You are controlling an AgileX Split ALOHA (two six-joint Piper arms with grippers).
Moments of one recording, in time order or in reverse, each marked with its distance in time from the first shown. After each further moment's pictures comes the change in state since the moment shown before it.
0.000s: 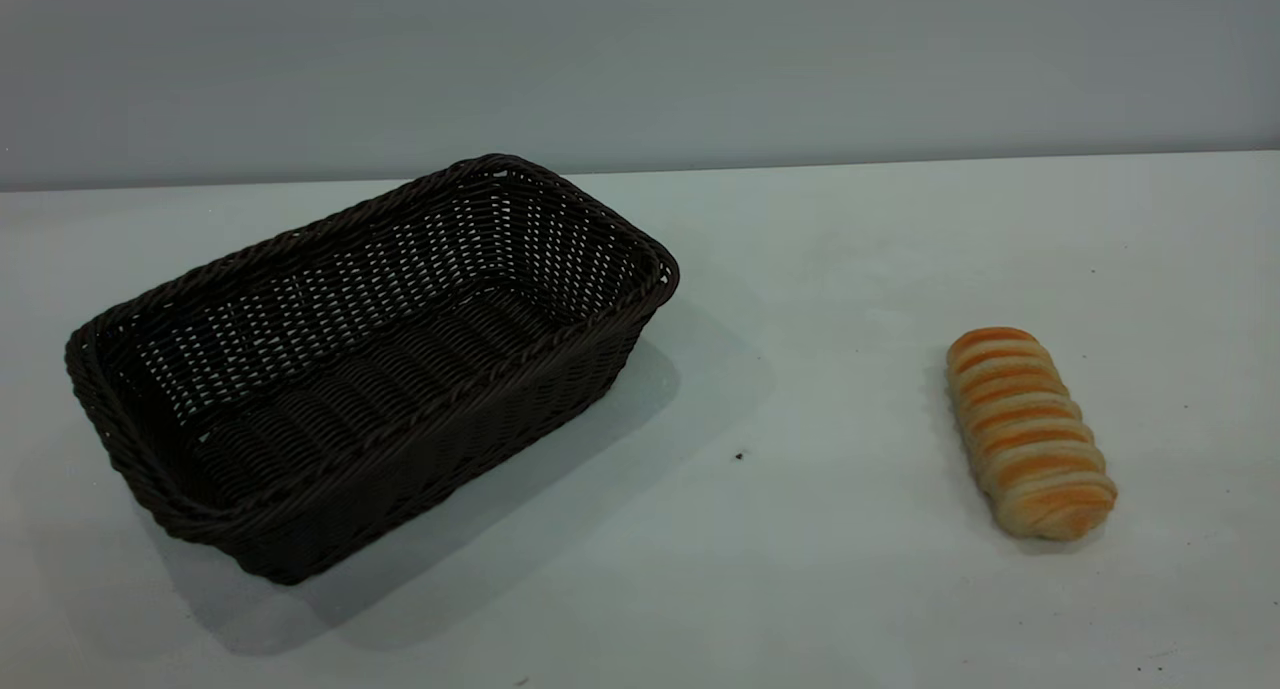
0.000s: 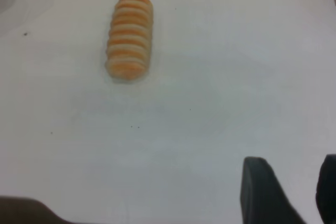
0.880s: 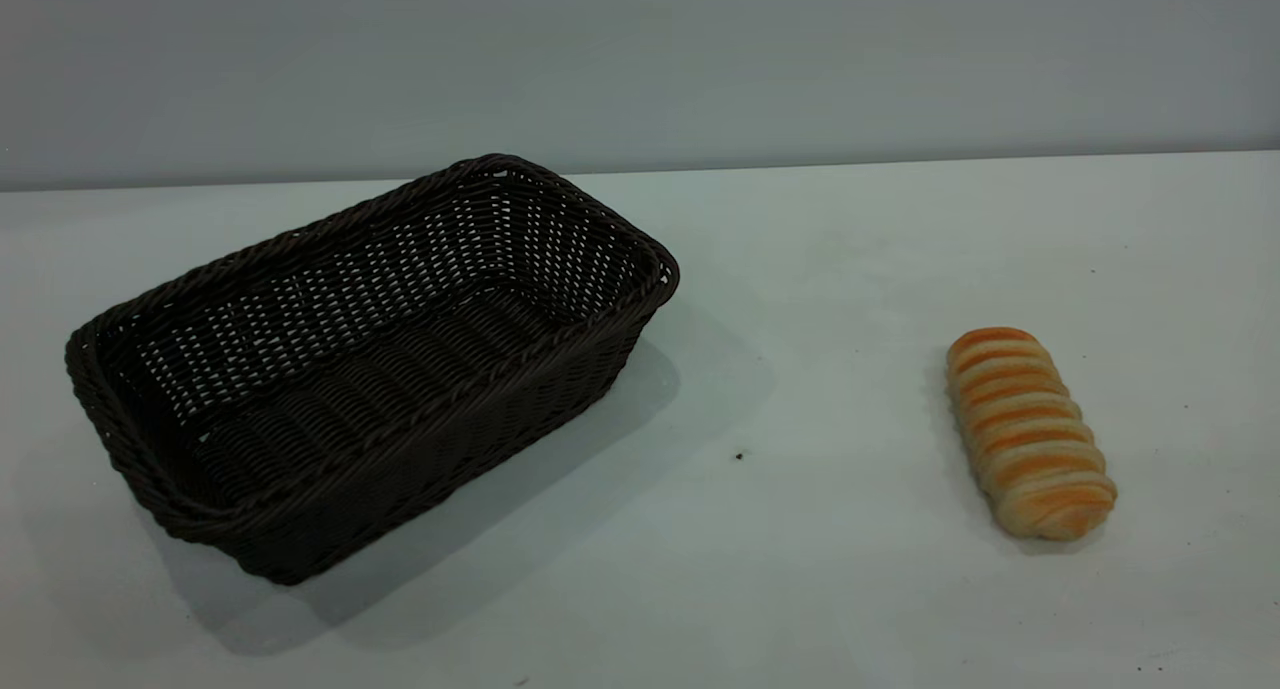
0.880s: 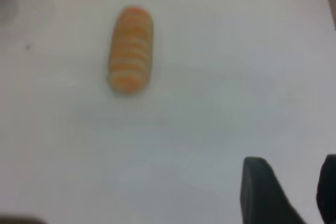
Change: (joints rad) left arm 0.000 0.017 -0.036 0.001 -0.086 -0.068; right arm 0.000 0.002 -0.012 0.023 -0.071 0.000
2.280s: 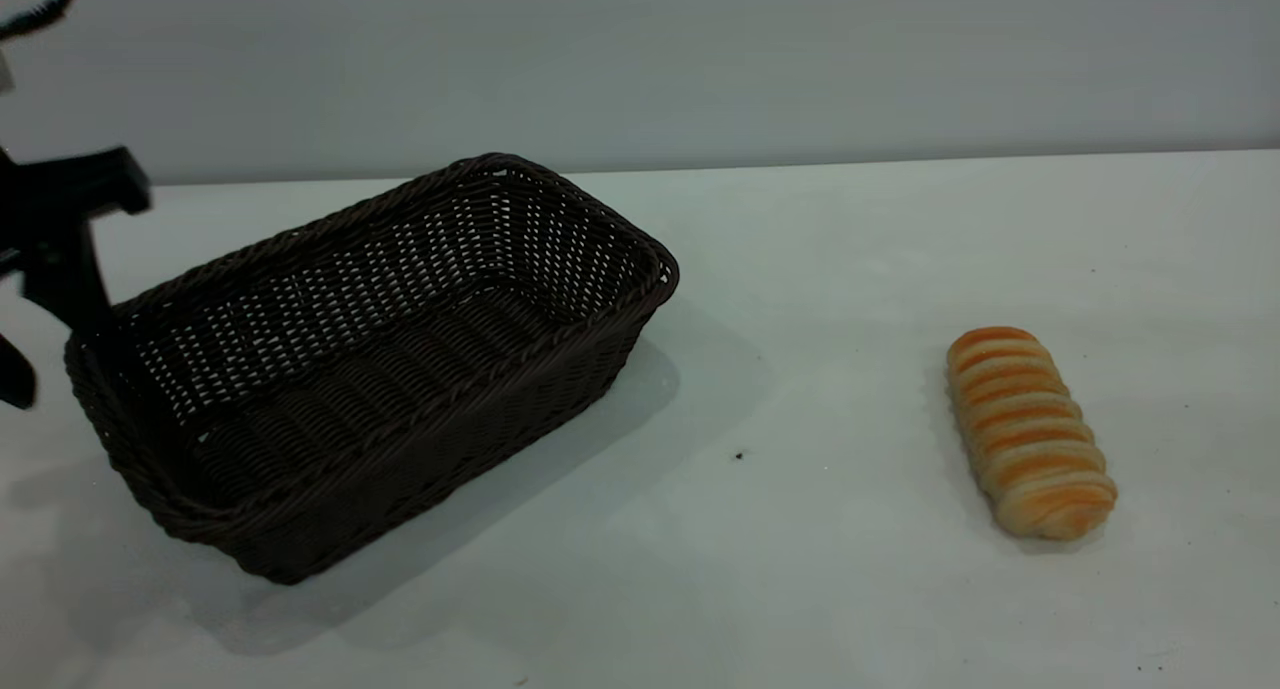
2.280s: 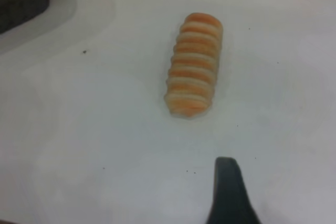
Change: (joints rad) left arm -0.059 1.701 -0.328 -0.204 -0.586 -0.278; right arm 0.000 0.593 -0.003 0.248 -0.369 -0.236
